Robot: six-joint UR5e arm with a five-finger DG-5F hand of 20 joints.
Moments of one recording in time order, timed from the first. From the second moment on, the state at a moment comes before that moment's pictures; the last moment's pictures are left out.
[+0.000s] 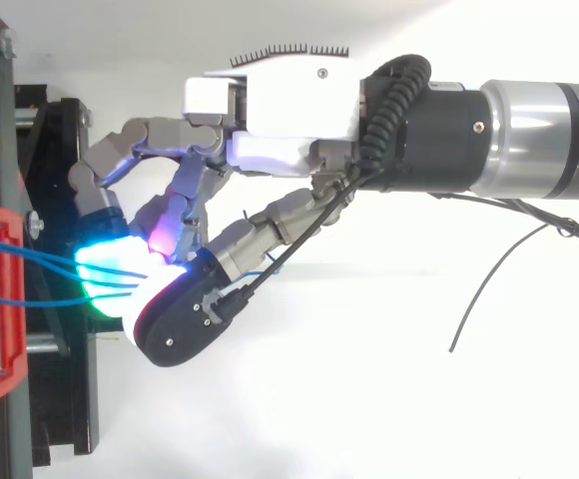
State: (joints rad) arm 0.05 -2.40 -1.04 -2.86 -1.53 0.00
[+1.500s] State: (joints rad) arm 0.04 -2.40 -1.04 -2.88 -1.59 -0.03
